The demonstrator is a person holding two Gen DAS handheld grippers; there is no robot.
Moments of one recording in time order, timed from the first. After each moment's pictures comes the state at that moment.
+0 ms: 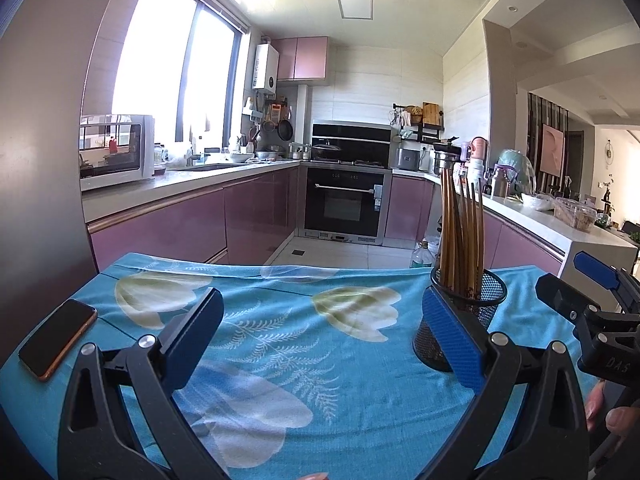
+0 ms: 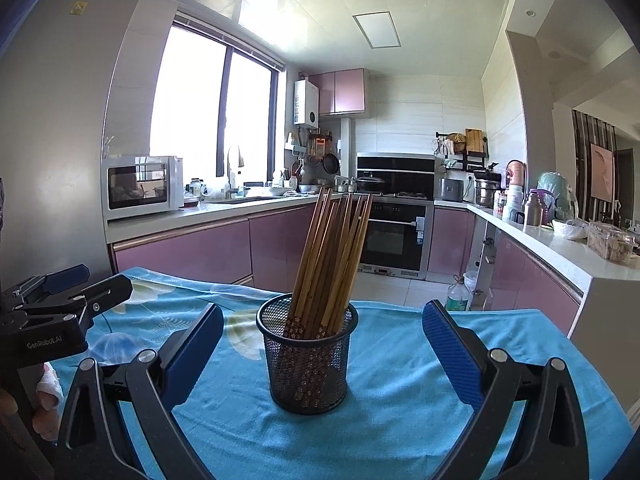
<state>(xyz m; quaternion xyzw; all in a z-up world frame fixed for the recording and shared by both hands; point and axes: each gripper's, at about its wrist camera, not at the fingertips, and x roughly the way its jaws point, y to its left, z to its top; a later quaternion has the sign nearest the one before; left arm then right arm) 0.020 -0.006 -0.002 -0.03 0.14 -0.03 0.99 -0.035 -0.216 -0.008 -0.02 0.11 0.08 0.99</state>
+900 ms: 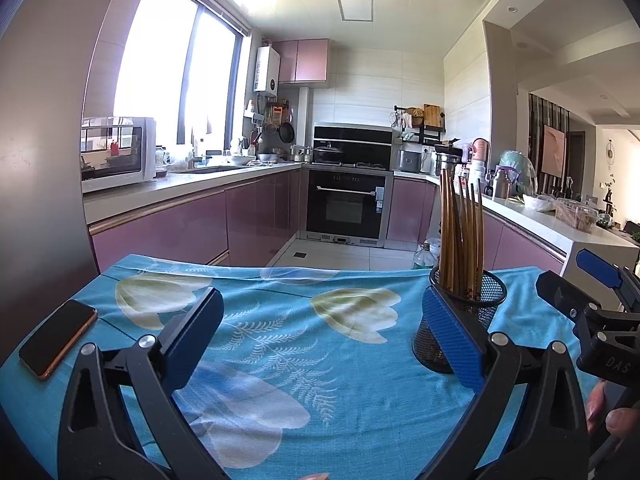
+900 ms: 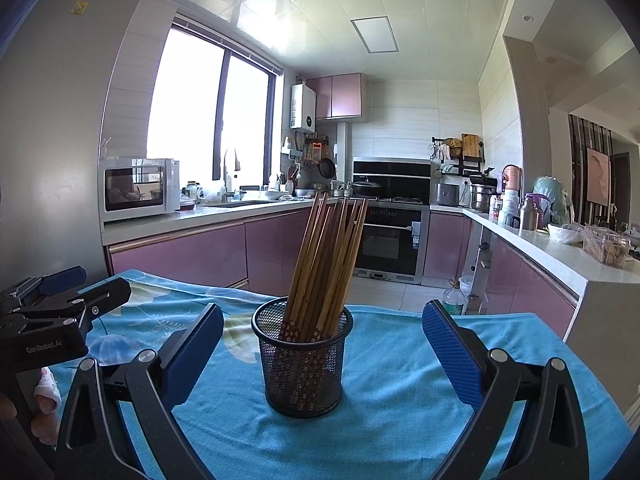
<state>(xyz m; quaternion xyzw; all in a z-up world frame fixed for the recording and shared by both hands) 0.021 -0.010 -0.004 -0.03 0.14 -0.03 0.99 -0.036 -0.217 -0.008 -0.02 0.10 0.08 0.99</state>
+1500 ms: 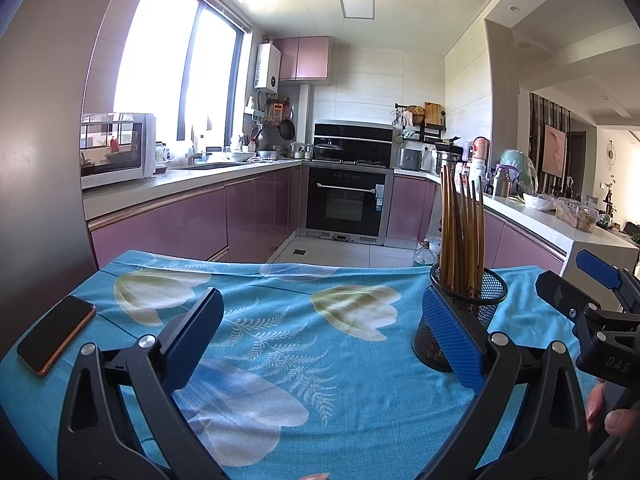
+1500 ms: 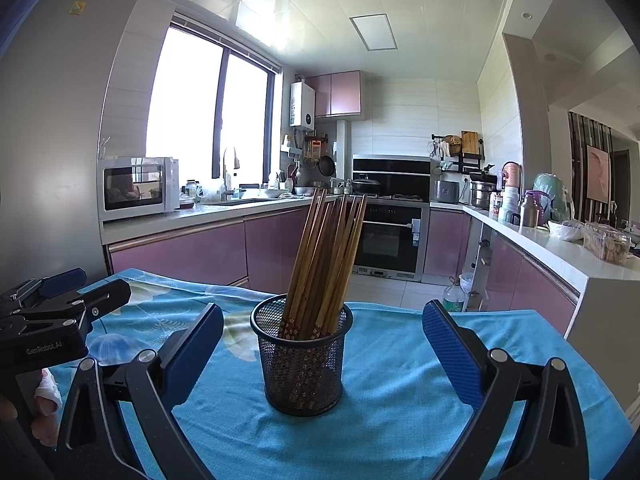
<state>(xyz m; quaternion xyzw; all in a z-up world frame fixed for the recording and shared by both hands) 0.020 -0.012 -0.006 -0.03 0.14 -0.03 0.99 -0.034 -0.217 -0.010 -0.02 0.10 0.08 0.99</state>
